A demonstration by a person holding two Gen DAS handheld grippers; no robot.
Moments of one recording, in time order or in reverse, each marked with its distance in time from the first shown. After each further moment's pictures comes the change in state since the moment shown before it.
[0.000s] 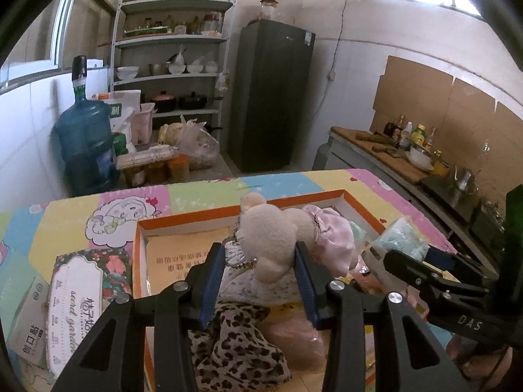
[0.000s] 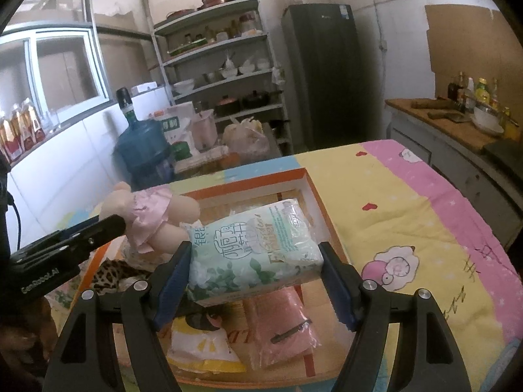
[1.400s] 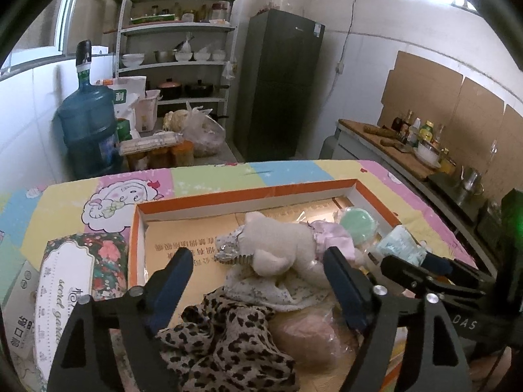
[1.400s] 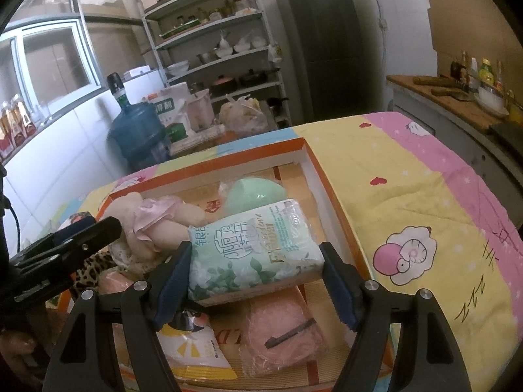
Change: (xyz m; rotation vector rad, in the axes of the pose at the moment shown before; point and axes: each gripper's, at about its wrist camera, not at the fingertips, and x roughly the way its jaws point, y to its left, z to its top) left arm 0.013 0.006 -0.005 -0.032 0.033 0.017; right arm 0.032 -0.006 -0.006 0.028 0.089 -0.002
